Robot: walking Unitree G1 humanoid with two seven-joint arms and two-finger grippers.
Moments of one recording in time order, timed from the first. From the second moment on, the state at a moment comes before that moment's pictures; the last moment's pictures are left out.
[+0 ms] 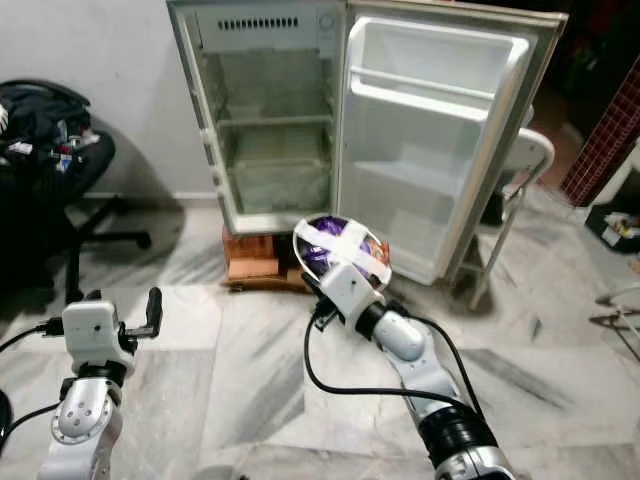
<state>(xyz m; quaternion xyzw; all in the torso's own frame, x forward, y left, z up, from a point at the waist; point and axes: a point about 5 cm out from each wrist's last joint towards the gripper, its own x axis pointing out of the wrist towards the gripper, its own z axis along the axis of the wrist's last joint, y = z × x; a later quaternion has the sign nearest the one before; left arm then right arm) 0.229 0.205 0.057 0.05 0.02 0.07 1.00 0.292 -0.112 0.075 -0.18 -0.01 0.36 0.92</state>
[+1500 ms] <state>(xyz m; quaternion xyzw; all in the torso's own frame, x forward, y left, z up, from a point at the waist) 0.236 0.193 0.060 0.07 0.01 0.03 1.00 0.291 -0.119 0.077 -0.20 -0.02 0.36 0.91</state>
